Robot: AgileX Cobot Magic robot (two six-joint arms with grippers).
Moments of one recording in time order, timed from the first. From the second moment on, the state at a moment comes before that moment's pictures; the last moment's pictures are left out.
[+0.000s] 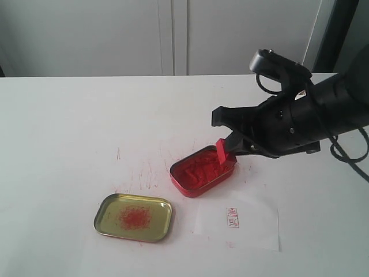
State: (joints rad) left arm 0.01 0.00 0.03 -0.07 0.38 0.13; right arm 0.41 1.41 -0.89 0.57 0.55 -0.06
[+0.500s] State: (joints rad) left arm 0.01 0.00 0.03 -0.07 0.38 0.13; right arm 0.47 1.72 -1.07 1.02 0.51 -0.30
